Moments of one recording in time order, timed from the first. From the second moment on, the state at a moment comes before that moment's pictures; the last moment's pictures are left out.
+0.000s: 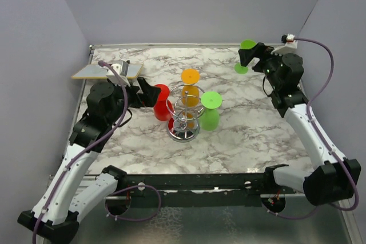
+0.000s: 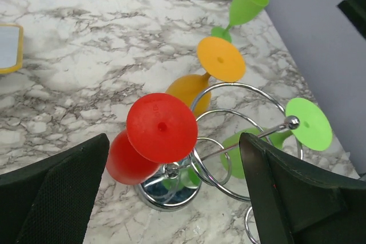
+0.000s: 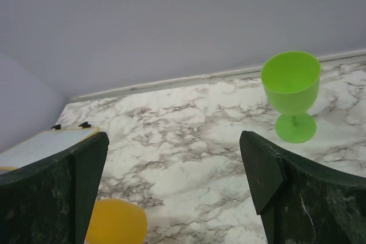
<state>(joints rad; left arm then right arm) -0.42 0.75 0.99 -0.42 0.08 -0.43 0.17 1.23 1.06 0.15 -0.02 0.40</state>
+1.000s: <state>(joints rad) -0.08 1.00 1.02 -0.46 0.48 -0.68 0.17 1.06 1.00 0.14 -0.31 0.45</state>
